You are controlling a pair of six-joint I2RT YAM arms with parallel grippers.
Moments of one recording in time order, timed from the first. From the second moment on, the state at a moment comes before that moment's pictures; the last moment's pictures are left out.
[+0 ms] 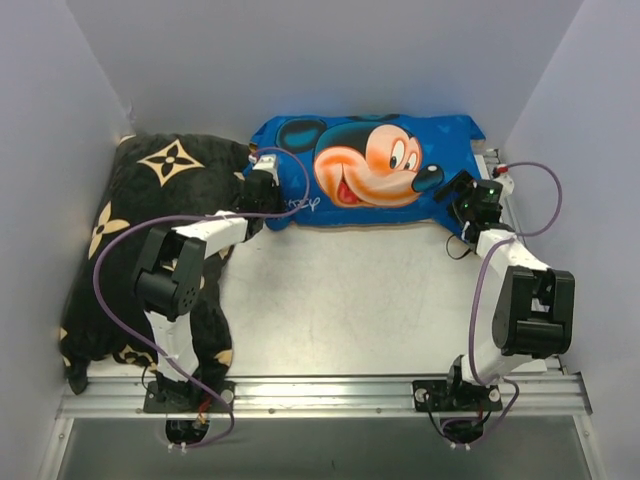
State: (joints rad) left arm -0.40 1.93 1.24 0.14 -0.08 -0.38; right arm -0.10 1.59 0.92 0.15 0.01 0.63
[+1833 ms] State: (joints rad) left arm -0.39 1.85 1.81 -0.64 0.02 -0.51; right arm -0.08 1.80 1.74 -0.64 0.01 0.69
